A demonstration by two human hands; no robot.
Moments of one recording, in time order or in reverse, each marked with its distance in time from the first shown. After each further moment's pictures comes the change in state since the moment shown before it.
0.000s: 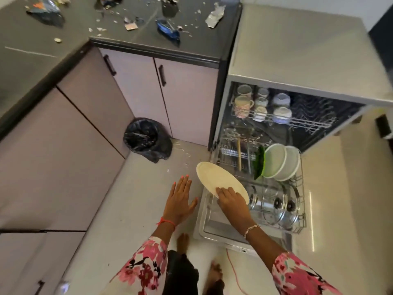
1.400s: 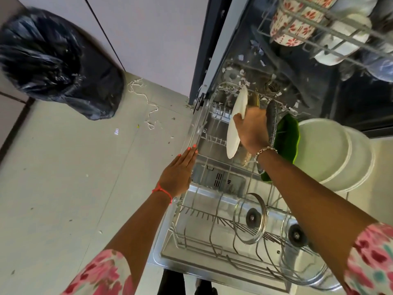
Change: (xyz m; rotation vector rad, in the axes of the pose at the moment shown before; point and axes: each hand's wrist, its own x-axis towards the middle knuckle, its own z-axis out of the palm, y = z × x) left_hand 0.308 -0.089 0.317 -0.020 -0.253 0.122; right_hand 0.322 0.255 0.238 0.389 0.143 0.519
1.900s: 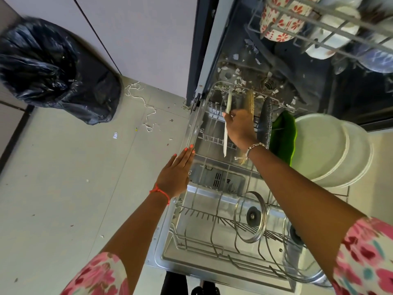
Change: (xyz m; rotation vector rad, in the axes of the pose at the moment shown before) left_hand 0.000 -0.003 0.006 0.084 0.030 0.007; right_hand 0.009 0.011 0.032 0.239 -0.166 0.138
